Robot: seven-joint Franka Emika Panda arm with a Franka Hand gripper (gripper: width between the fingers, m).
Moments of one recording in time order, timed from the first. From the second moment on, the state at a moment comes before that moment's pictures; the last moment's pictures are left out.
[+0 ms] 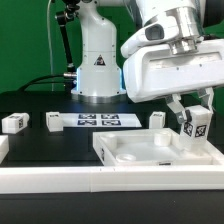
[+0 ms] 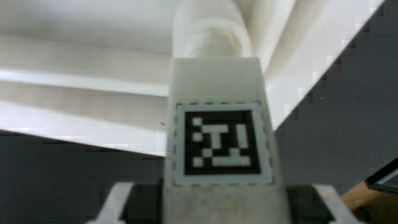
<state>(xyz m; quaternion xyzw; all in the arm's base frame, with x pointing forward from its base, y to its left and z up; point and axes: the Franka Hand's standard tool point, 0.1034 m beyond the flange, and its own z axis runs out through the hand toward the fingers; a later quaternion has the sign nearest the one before) 0.607 0.111 0.084 -0.96 -0.18 -0.22 0.07</state>
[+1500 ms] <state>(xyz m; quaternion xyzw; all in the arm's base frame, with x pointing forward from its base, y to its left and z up) 0.603 0.106 0.096 -0.95 -0.17 -0.26 0.05</state>
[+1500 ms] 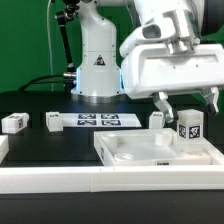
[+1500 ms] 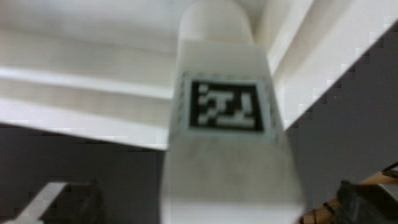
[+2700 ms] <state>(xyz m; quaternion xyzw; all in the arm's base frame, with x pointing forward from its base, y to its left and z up) 0.595 0.119 0.093 -0.98 -0.18 -0.04 0.11</state>
